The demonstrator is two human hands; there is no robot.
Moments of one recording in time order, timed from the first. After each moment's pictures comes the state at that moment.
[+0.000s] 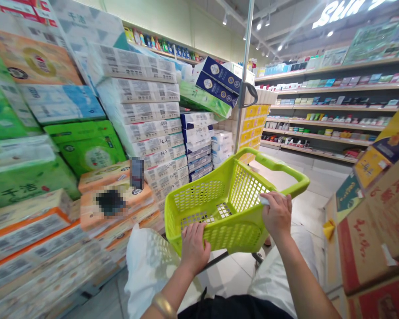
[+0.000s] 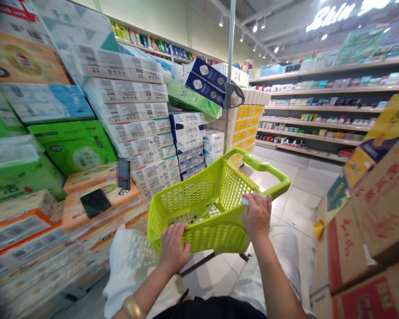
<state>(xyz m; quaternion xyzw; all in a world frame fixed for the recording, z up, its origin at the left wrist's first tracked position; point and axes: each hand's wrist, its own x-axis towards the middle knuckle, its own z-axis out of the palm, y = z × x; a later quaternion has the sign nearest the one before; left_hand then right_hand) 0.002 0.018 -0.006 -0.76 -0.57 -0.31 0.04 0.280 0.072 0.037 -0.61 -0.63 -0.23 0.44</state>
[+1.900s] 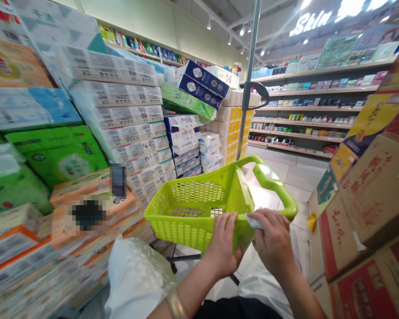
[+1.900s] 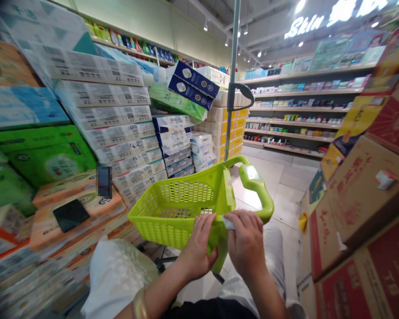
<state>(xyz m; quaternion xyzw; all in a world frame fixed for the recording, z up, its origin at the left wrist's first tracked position) 0.100 0.014 0.045 -0.86 -0.37 -0.32 -0.17 0.266 -0.016 0.086 -0.55 -0.69 -0.17 0.45</state>
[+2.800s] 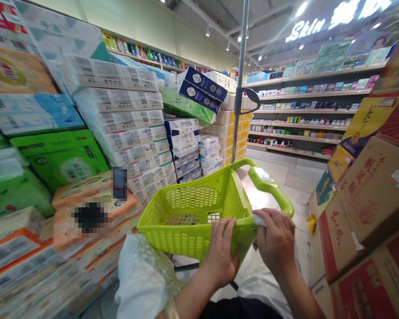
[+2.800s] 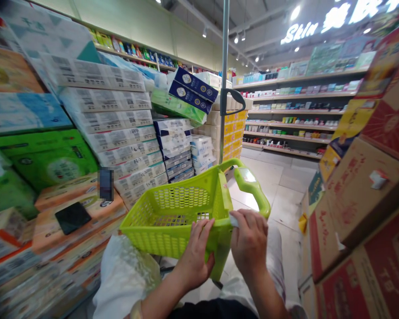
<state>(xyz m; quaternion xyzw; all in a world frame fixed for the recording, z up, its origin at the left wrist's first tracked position) 0.092 0.001 0.041 -0.85 -0.38 -0.31 -0.16 0.264 -0.017 0.082 -0.58 -0.64 -0.22 0.46</state>
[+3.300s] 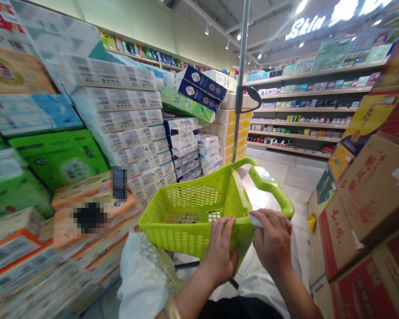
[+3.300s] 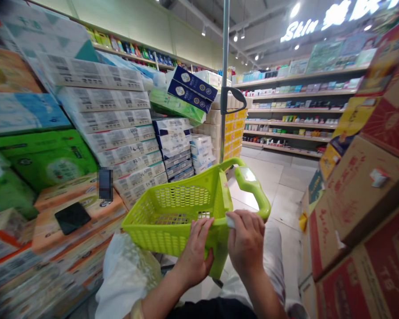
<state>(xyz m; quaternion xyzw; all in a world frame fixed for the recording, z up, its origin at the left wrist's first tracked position) 0.093 0.003 0.043 -0.85 -0.38 -0.32 -0.16 0.262 -0.018 0.081 -0.56 -0.65 -0.22 0.47</state>
